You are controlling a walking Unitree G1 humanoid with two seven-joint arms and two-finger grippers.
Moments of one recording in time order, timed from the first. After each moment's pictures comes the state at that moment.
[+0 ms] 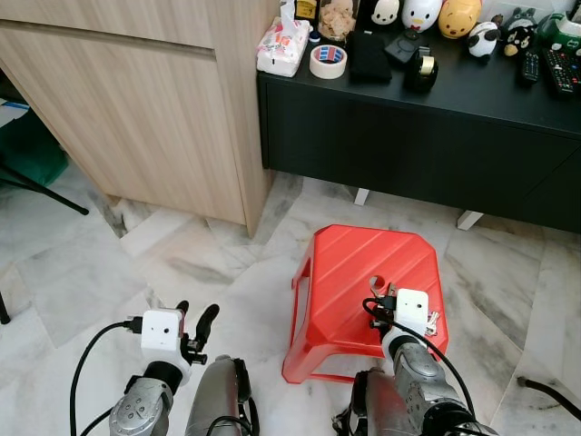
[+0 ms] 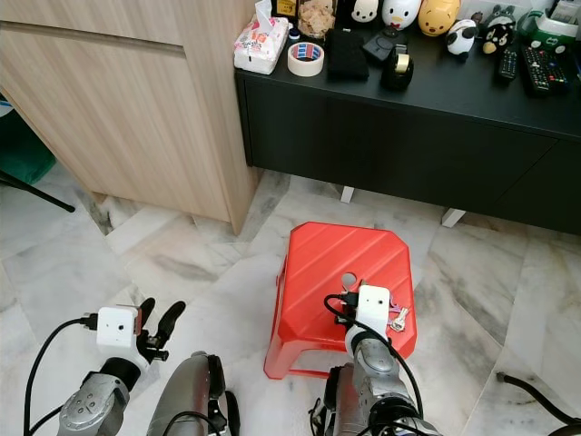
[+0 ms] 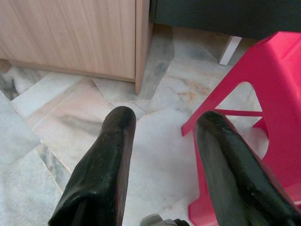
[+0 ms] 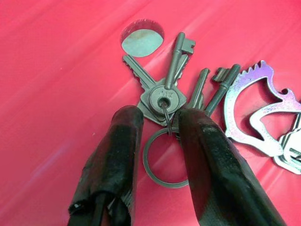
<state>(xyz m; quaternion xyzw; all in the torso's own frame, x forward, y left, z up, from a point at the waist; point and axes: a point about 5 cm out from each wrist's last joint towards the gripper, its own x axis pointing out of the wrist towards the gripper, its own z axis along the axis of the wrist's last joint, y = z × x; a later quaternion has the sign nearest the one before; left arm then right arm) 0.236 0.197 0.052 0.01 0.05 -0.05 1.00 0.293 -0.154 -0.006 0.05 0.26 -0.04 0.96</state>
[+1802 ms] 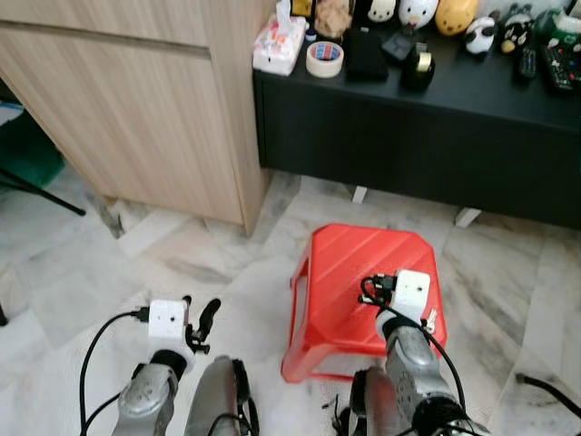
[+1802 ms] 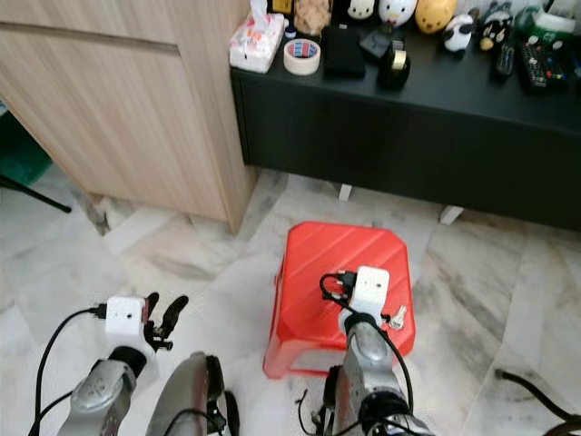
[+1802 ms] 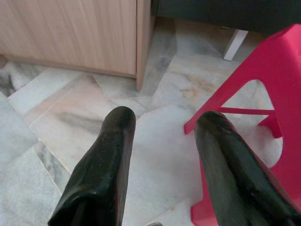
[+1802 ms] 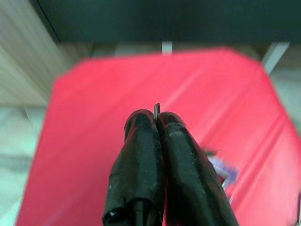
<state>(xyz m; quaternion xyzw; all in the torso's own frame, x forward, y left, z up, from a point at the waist) 0.260 0.197 0.037 0.01 0.08 -0.04 1.00 0.310 -0.142 0.028 0.08 0.12 -0.03 0.99</state>
